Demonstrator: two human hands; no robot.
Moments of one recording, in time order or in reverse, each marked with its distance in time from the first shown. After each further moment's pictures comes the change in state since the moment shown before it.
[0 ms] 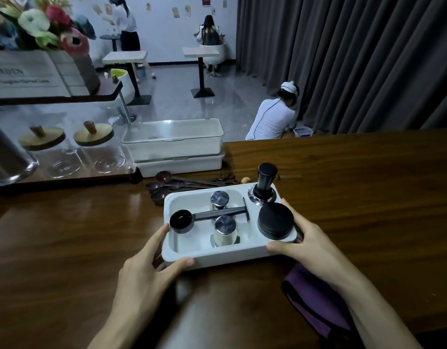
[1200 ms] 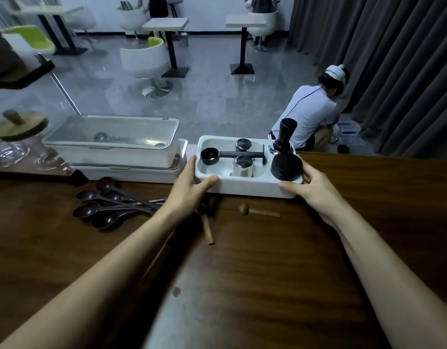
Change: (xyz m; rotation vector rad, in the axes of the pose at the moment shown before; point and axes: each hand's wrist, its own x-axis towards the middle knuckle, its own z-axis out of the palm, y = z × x) left_hand 0.248 0.096 0.210 -0.083 -0.025 0.008; right_hand 0.279 0.060 -0.178 0.128 -0.108 -0.125
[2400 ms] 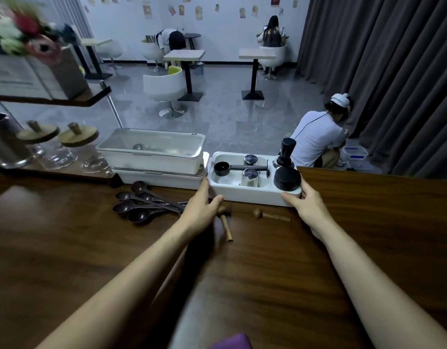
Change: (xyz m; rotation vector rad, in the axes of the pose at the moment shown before) left_hand -0.050 0.000 -0.013 0.182 0.003 -0.062; right_hand -0.019 -0.001 0.035 -0.062 0.123 0.063
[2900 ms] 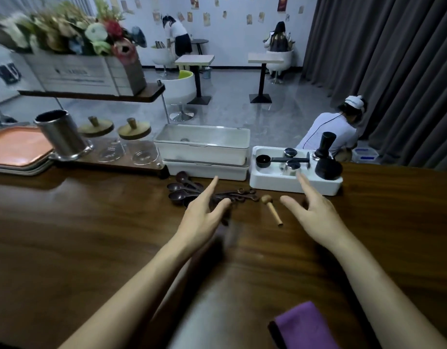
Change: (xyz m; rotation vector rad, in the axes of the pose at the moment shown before) left_hand -0.092 -0.051 -0.106 -0.019 0.119 0.128; right_hand -0.128 -0.086 0.103 -0.423 -0.028 -0.130
